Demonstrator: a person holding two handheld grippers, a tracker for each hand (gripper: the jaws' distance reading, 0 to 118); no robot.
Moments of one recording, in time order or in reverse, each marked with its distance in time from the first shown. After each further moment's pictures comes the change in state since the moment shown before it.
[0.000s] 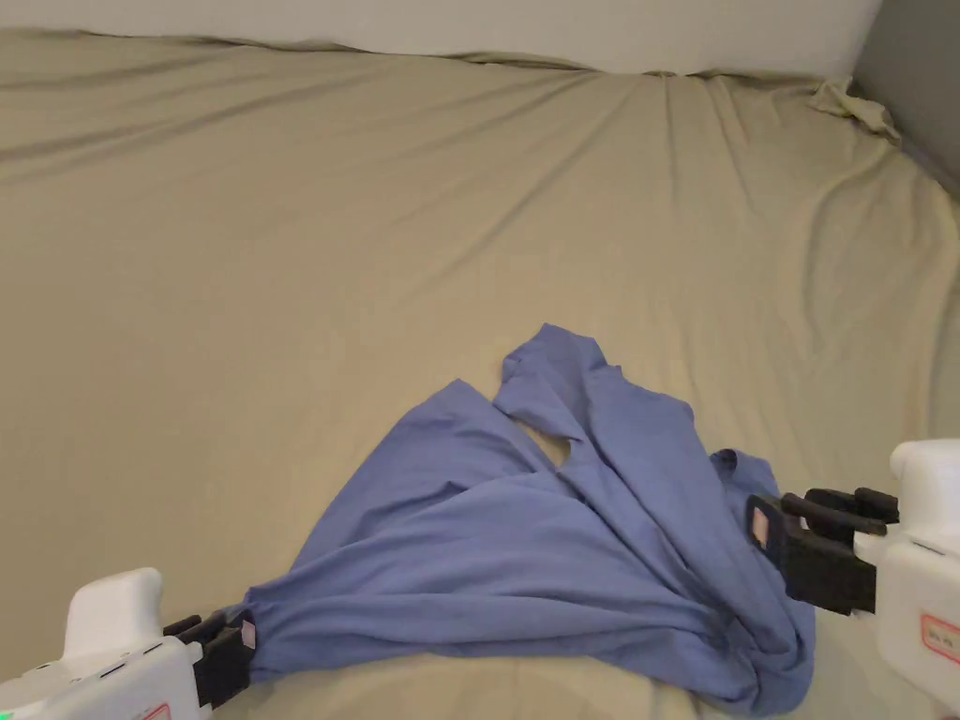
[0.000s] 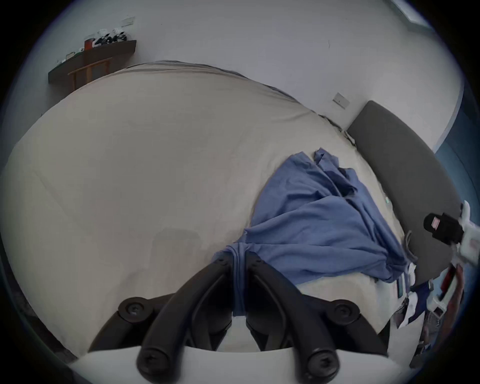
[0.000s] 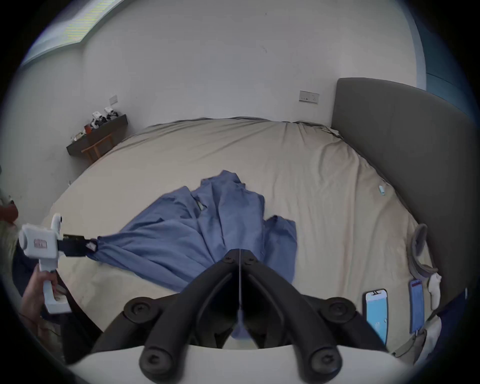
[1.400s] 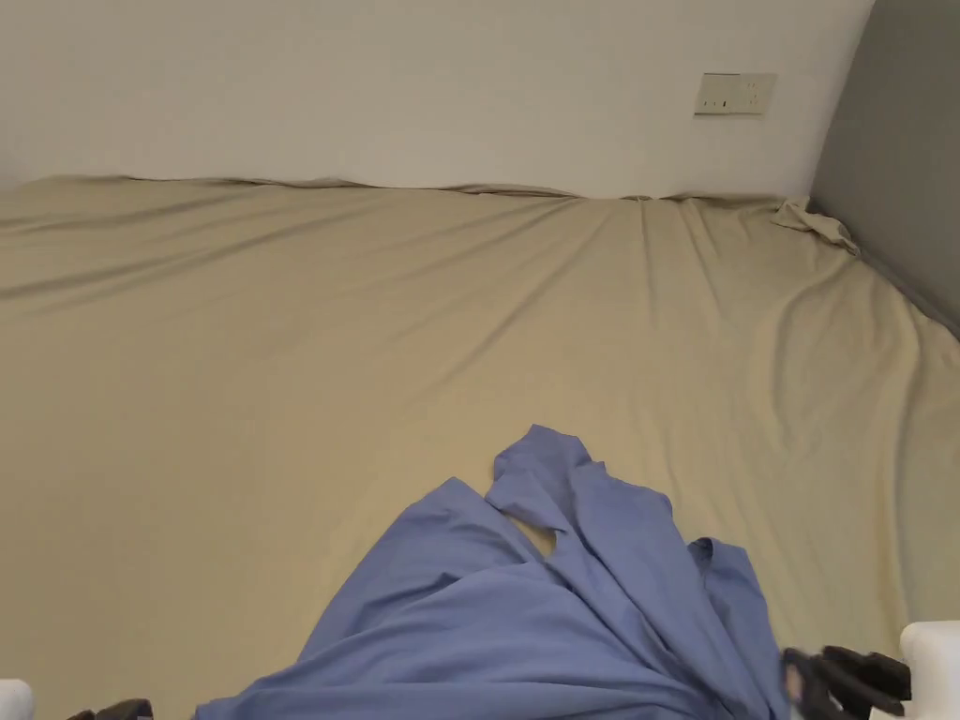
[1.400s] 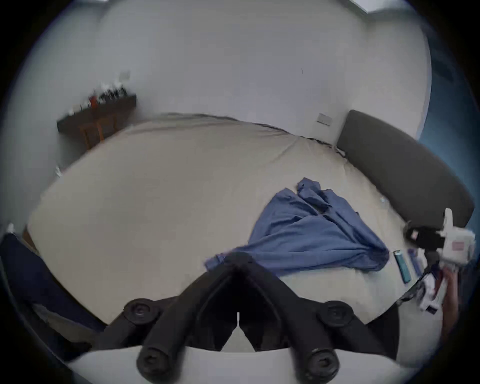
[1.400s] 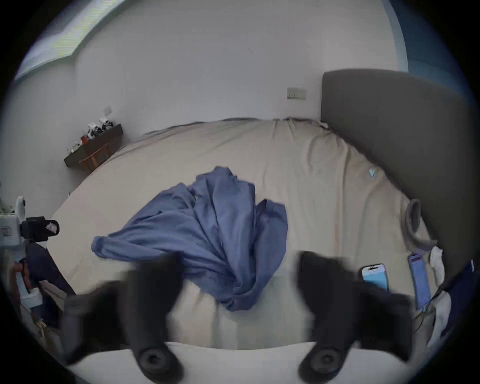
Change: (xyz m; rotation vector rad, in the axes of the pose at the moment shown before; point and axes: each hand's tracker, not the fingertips) left arm 0.027 0.002 0.140 0.225 0.120 -0.201; right arm 0.002 -0.062 0.058 0.071 -0.097 -0.025
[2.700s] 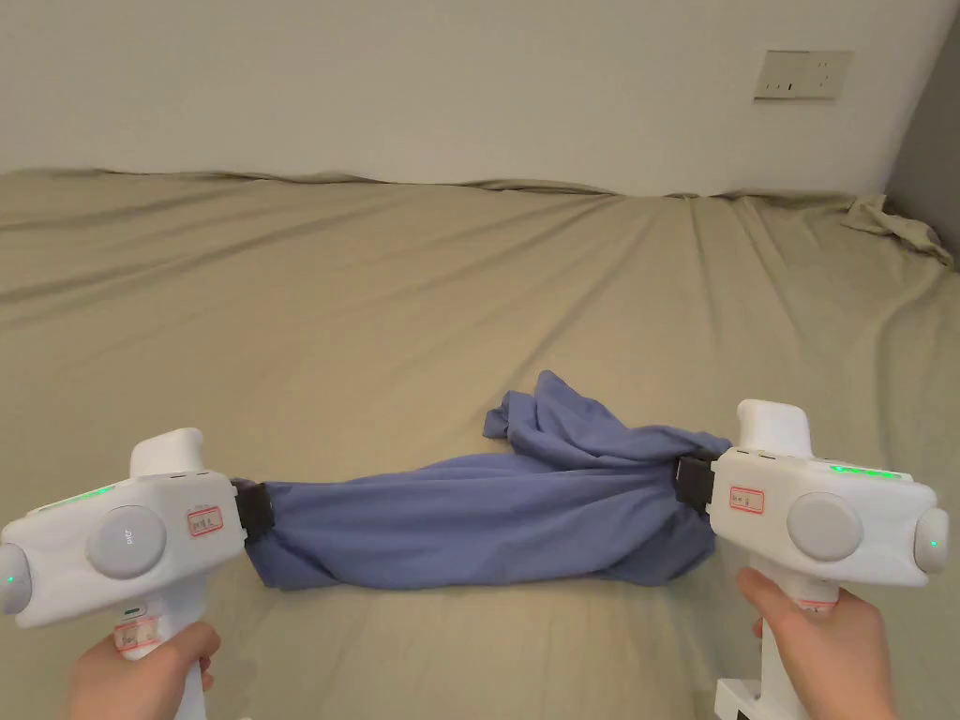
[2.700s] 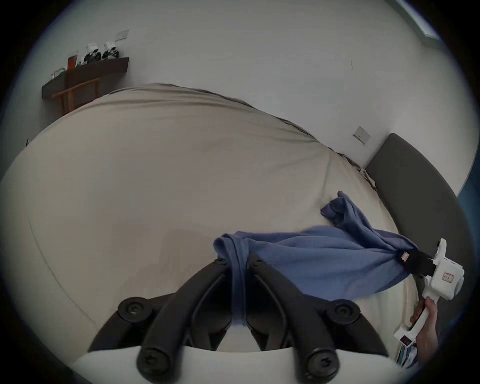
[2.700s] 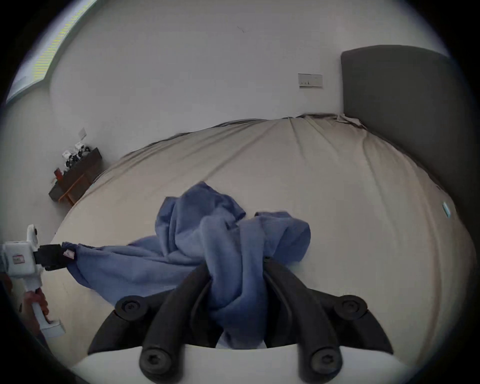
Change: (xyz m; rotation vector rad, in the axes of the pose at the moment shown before) left arm -0.015 0.145 -0.371 -0.085 -0.065 0.223; right arm -0.006 0.157 -0.361 -0.002 0.067 -0.134
